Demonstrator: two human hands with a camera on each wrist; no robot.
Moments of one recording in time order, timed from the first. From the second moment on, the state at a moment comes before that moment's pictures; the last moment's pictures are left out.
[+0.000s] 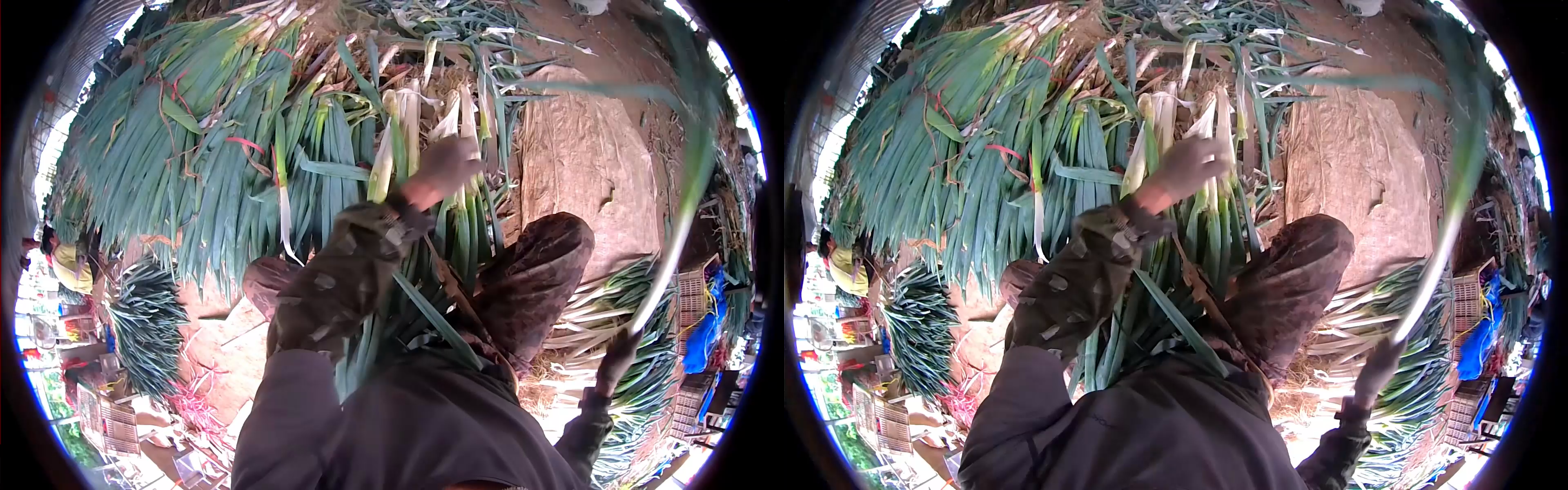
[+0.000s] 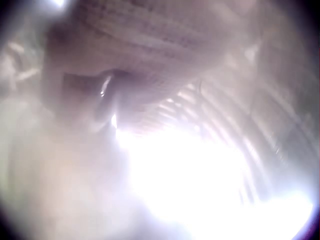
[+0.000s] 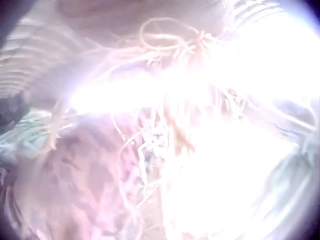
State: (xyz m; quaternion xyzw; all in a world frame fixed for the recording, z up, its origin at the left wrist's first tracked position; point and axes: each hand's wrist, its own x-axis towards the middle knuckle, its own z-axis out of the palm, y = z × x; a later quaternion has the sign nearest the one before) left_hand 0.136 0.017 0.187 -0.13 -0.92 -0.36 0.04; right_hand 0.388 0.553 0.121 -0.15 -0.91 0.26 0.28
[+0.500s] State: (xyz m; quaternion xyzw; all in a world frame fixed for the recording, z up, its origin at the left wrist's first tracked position) left_hand 0.182 -0.118 0.089 0.13 -0.91 -0.39 -0.03; right_hand 0.531 0.602 -0.003 -0.42 -0.89 0.19 -0.02
